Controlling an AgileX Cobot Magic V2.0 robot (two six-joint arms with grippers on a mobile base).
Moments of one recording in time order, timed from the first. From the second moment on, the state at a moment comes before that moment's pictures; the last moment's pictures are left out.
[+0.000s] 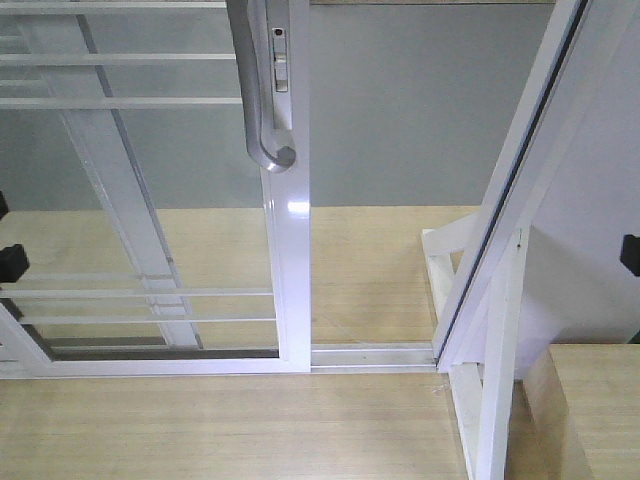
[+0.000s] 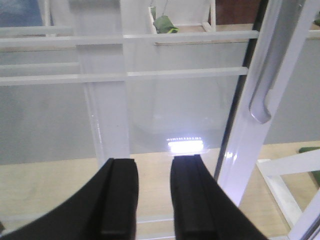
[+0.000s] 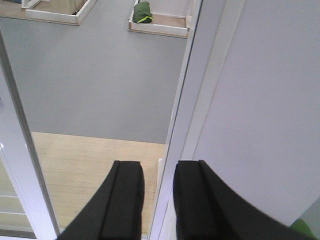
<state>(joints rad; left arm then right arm) -0.12 0.82 -0.40 -0.16 -0.02 0.13 0.15 0.67 -0.57 -0.40 0.37 0.30</state>
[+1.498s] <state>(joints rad) -0.38 1.99 -1.36 -0.02 -0.37 0.00 0.15 0.65 -0.57 -0.40 0.53 0.30</state>
